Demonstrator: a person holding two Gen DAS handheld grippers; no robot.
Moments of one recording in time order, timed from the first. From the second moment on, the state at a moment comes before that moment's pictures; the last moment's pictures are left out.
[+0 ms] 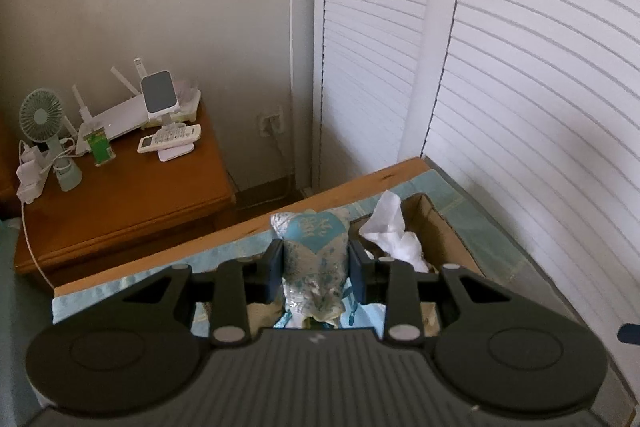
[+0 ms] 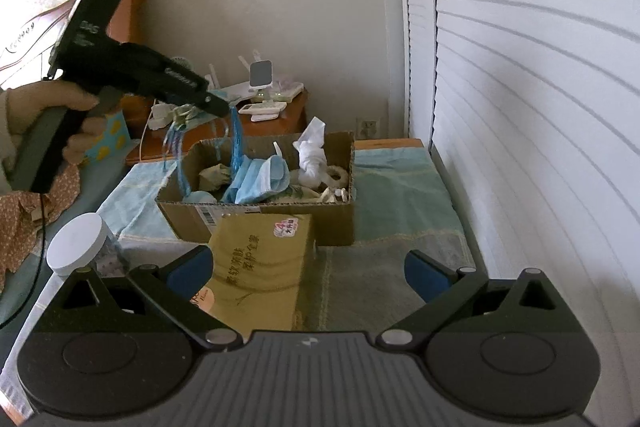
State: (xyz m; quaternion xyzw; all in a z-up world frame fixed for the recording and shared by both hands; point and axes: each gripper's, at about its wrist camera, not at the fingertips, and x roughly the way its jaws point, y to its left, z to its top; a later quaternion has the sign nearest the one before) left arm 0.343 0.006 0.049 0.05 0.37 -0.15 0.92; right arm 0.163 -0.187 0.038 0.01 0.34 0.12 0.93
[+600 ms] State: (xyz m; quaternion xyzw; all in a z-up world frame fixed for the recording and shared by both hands) left arm 0.337 0.018 0.021 0.08 0.37 -0.12 0.92; right arm 0.163 -0.180 0.035 0.00 0.34 0.13 0.93
